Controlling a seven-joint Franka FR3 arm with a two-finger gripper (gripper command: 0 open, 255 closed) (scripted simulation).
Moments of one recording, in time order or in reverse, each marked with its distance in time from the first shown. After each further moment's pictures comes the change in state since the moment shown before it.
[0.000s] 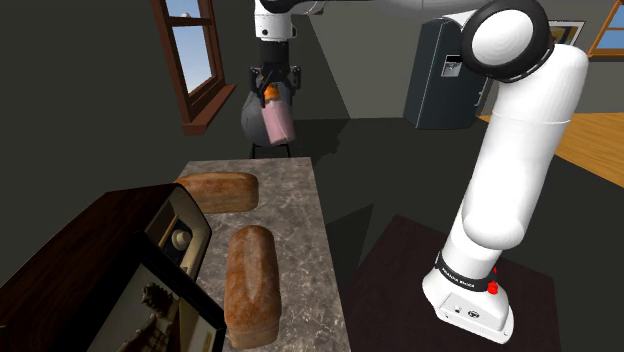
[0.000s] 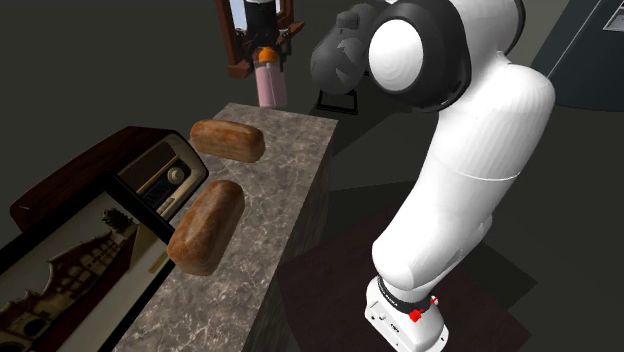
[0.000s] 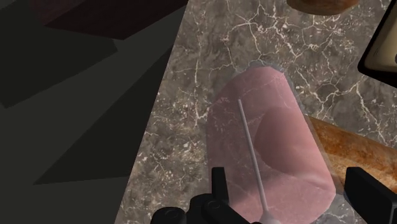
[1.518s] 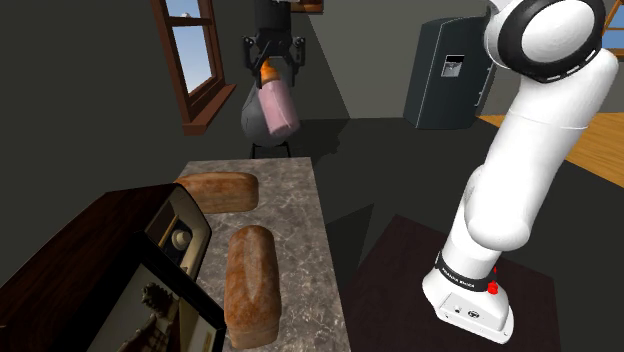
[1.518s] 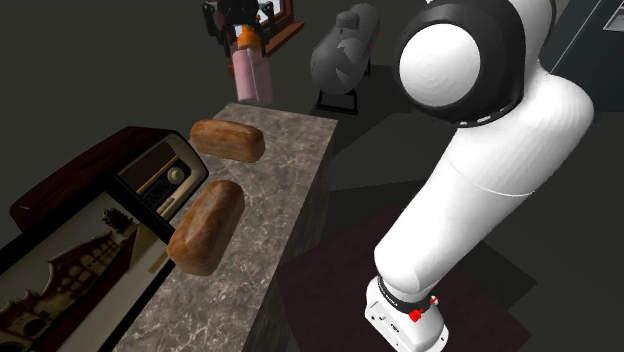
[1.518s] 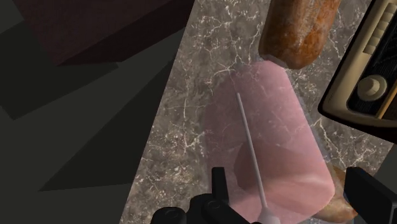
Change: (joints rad) arm 0.078 -0.124 0.068 0.049 0.014 -0.170 0.149
